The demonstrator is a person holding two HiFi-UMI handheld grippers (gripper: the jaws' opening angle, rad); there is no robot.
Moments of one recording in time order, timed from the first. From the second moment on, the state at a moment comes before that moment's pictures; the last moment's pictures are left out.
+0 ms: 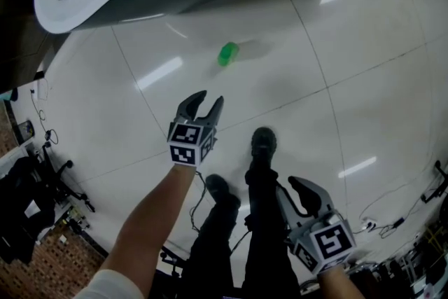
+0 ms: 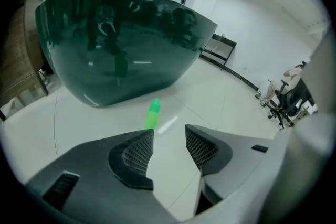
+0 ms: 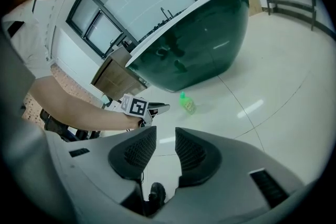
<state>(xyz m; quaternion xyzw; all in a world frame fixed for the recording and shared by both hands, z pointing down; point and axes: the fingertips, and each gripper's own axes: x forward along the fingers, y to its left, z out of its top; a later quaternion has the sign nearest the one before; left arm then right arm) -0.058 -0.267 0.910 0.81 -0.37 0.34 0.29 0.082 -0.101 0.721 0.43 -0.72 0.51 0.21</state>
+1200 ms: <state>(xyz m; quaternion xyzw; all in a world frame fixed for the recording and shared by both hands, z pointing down) -0.017 -0.377 1.048 0.82 -0.36 0.38 0.21 0.113 -0.088 0.806 0.43 -0.68 0.55 0.23</state>
